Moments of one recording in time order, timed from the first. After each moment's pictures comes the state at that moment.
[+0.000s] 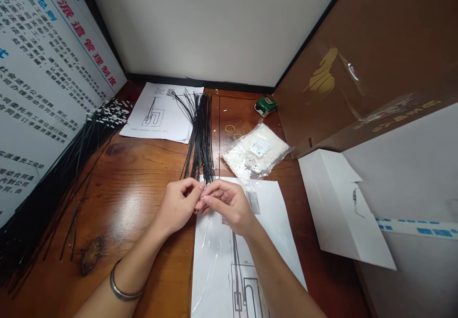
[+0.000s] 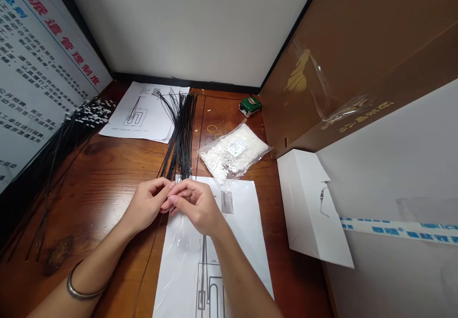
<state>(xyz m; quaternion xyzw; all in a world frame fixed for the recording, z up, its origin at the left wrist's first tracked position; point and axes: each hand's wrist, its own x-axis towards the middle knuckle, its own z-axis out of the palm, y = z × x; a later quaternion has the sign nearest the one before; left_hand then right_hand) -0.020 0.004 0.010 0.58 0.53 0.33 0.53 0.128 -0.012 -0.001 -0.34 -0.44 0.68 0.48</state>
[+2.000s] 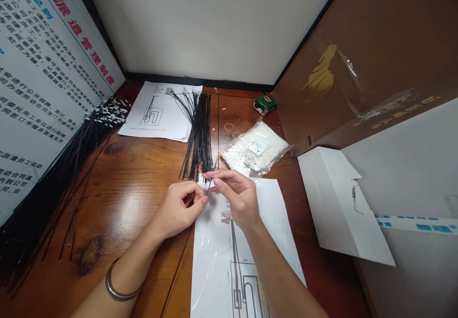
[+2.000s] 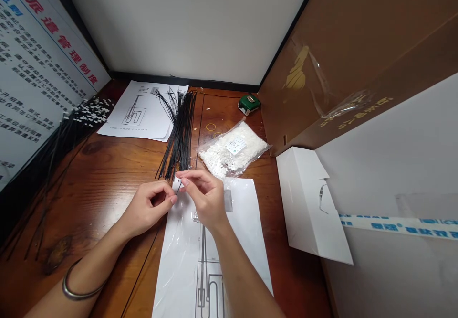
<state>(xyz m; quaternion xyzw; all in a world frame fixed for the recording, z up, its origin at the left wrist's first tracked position) -0.026 0.001 0.009 0.71 0.46 0.31 0.44 0.132 -0.005 -0.006 -0.41 -0.42 0.53 0.60</state>
